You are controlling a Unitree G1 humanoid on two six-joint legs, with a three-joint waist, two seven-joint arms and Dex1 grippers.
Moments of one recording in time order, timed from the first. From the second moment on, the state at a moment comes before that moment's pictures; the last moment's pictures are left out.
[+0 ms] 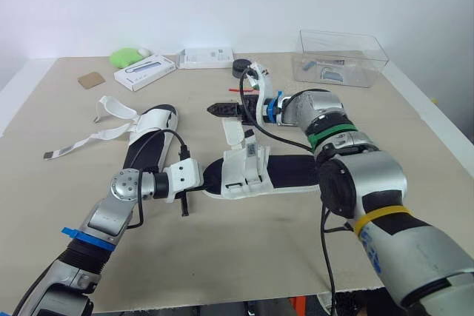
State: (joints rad) left arm -0.38 0.54 -0.24 0.05 -0.08 -0.03 -1.02; right arm -1.43 -0.18 -0.12 1.25 0.23 0.69 0.87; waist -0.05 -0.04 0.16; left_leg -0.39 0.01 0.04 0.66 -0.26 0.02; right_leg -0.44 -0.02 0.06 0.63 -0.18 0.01
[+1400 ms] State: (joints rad) left arm -0.40 0.53 -0.27 0.07 -0.08 -0.04 -1.02; right arm -1.13 -0.68 0.60 0.52 -1.45 -1.17 -0.31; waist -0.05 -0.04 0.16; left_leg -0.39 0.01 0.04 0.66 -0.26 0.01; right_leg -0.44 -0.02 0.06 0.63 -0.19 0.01
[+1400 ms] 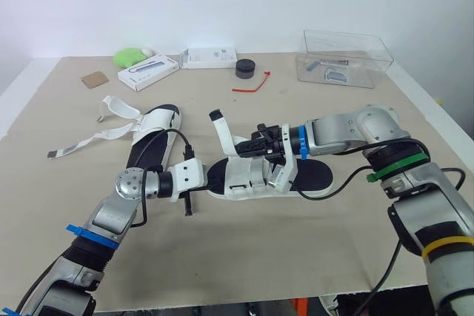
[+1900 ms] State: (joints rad) left arm -0.40 0.53 -0.26 0.05 -0.09 -0.03 -1.03; right arm -1.19 -0.74 0.82 0.52 -1.62 -0.95 -0.76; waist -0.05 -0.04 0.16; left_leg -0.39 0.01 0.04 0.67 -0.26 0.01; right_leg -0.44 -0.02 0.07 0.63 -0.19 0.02
